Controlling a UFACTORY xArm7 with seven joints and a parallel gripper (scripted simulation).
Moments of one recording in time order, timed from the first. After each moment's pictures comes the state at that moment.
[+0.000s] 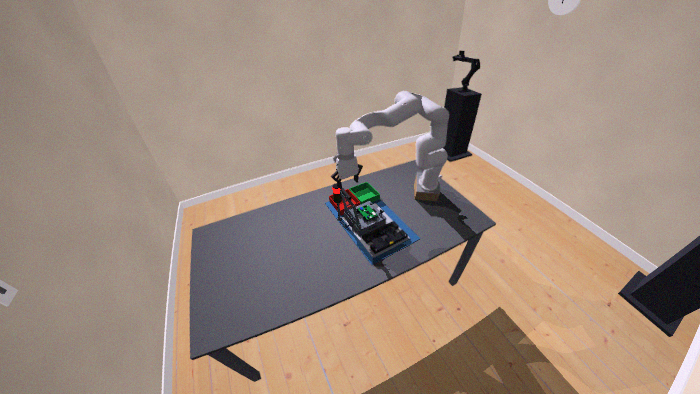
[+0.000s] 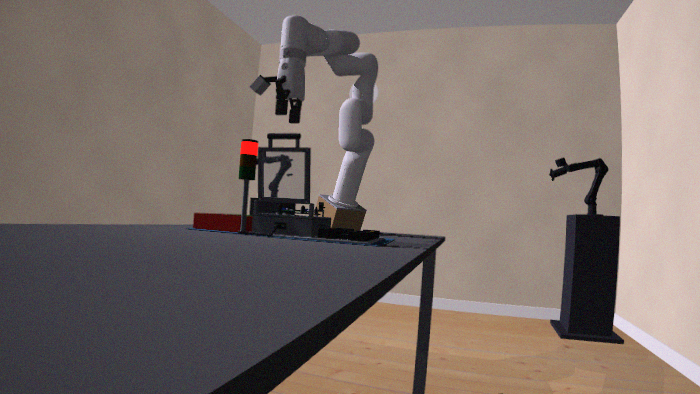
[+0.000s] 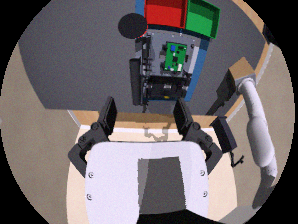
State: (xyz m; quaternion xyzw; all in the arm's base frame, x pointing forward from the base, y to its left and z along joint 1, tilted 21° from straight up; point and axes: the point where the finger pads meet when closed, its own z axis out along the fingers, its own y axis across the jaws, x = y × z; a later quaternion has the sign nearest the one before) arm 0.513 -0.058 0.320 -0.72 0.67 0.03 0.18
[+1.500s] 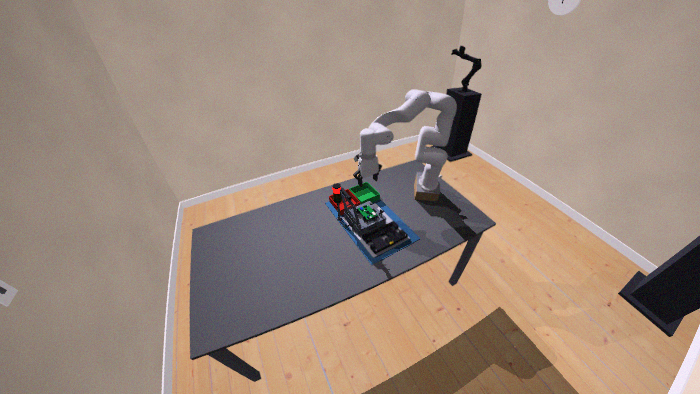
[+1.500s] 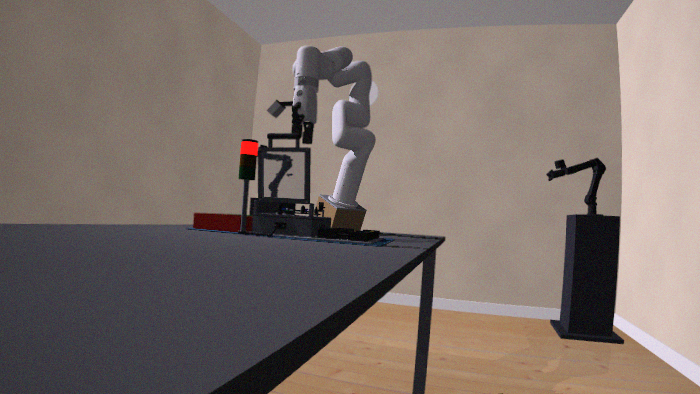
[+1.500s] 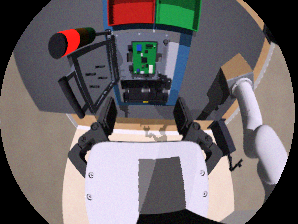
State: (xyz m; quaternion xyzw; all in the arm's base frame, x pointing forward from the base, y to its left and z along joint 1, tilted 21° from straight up) arm 0.406 -0.053 0.259 -0.72 0.67 0.02 0.18
